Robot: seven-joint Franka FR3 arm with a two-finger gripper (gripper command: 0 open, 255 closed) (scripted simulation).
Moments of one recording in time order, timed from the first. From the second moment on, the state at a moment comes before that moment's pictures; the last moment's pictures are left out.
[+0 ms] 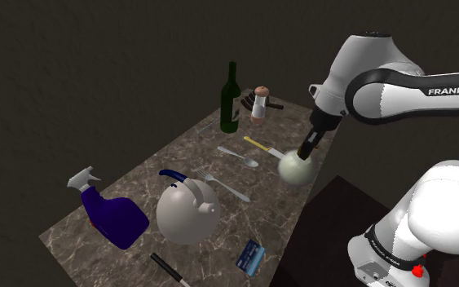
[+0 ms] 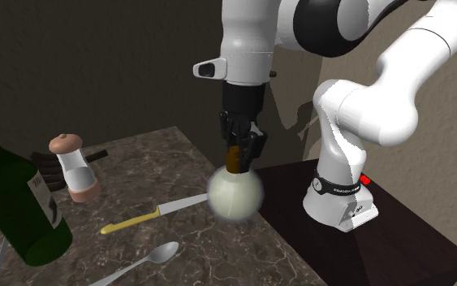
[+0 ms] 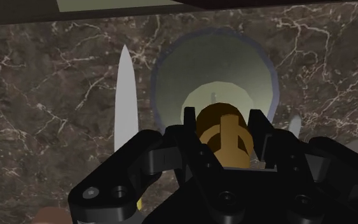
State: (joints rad) arm 0.04 -0.82 0.06 -2.81 0.11 2.07 -0.17
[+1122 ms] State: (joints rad) arm 0.03 -0.85 0.05 -2.60 0.10 1.83 -0.16
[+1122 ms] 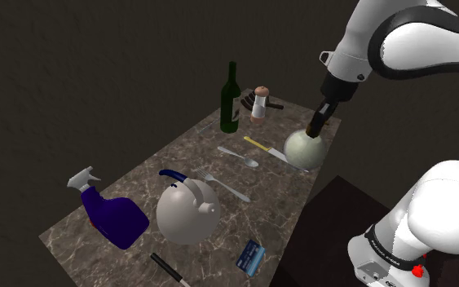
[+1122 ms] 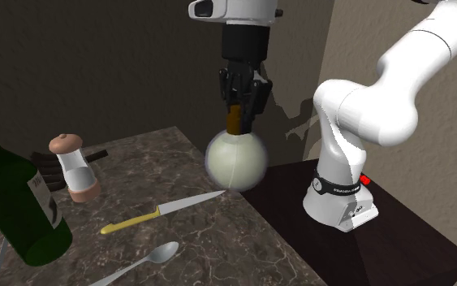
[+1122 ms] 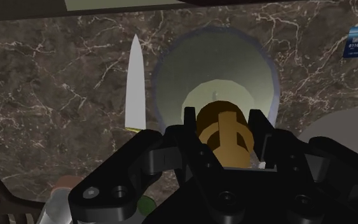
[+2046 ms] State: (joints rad) arm 0.03 -0.82 0.04 -2.40 0.09 1.64 -0.15
